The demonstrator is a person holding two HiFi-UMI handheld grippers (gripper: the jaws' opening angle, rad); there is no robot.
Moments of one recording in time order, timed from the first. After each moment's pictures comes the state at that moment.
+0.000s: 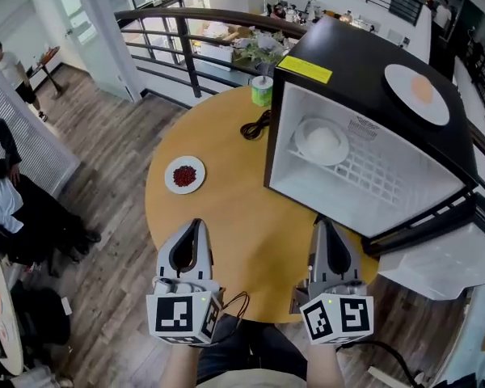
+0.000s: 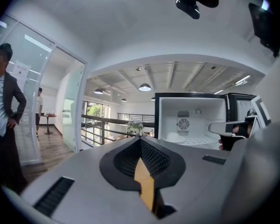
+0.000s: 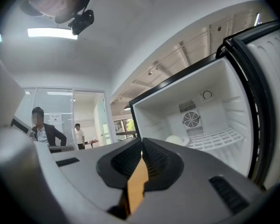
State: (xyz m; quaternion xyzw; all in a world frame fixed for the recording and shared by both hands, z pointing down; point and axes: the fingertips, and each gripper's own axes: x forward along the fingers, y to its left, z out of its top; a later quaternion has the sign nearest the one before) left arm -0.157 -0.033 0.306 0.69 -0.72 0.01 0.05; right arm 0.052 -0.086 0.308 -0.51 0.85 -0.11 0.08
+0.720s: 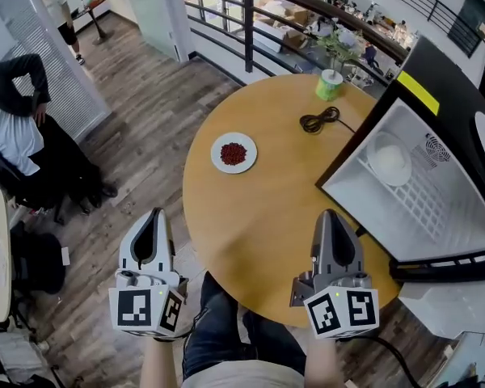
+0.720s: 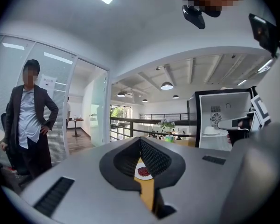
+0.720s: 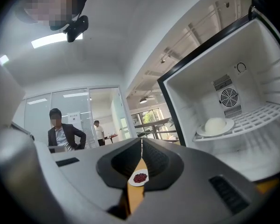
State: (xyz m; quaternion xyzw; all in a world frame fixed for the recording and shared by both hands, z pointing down) left arm -0.320 0.043 0.313 0.58 -0.81 0.03 0.04; right arm -0.076 -0.093 0.323 -0.41 0.90 -0.14 0.06
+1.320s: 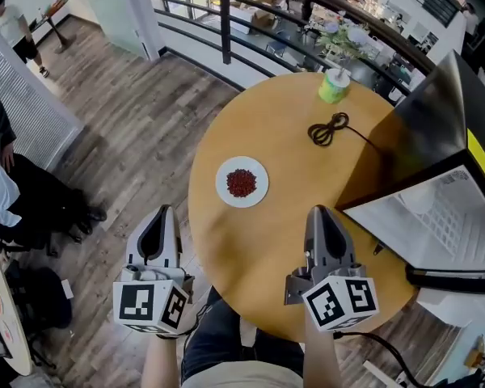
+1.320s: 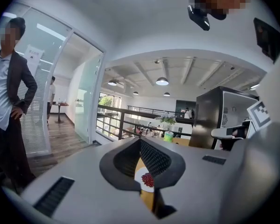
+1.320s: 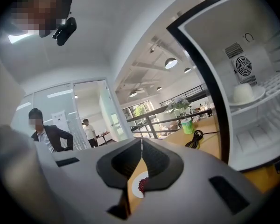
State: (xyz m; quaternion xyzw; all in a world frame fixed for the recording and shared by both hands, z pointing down) left arm -0.442 -0.084 0.364 0.65 -0.75 0.01 0.12; right arm -0.204 -0.179 0.374 -0.45 0.87 -0.22 0.04
